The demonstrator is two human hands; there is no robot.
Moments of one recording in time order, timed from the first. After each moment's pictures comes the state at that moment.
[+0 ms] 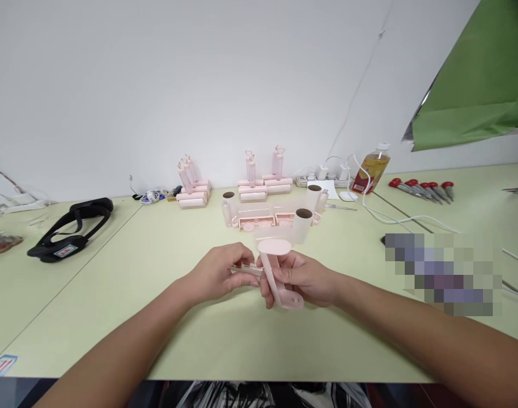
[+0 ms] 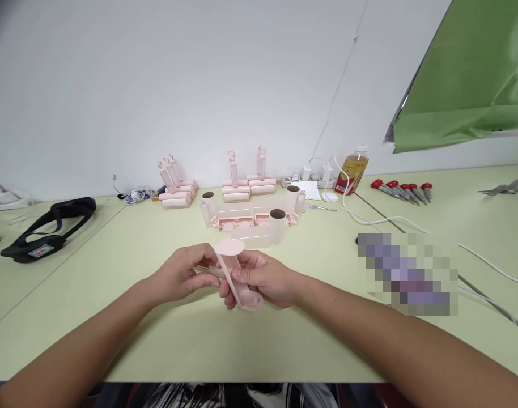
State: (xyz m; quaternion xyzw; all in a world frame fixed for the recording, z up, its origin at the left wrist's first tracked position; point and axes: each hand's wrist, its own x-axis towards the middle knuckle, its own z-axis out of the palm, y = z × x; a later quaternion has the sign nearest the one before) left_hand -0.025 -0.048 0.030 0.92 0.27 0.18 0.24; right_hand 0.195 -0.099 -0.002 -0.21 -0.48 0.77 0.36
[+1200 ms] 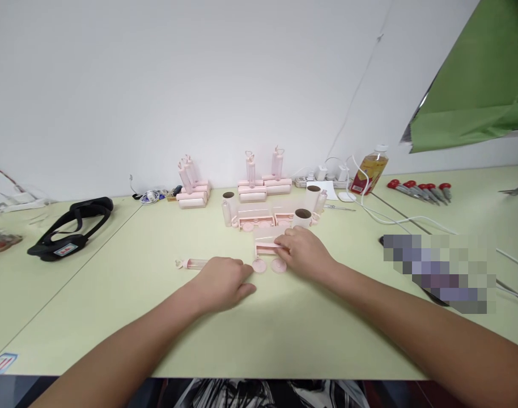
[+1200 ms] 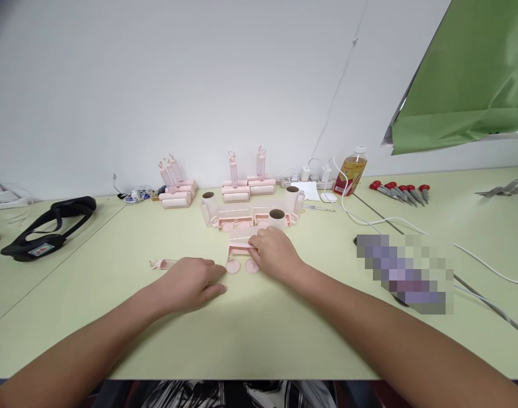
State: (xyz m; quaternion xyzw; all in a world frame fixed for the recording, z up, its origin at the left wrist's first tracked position) left_hand -0.008 -0.062 0.026 0.95 0.32 -0.05 0.00; right_hand 0.221 -0.064 0.002 -0.58 -0.80 -0.05 0.15
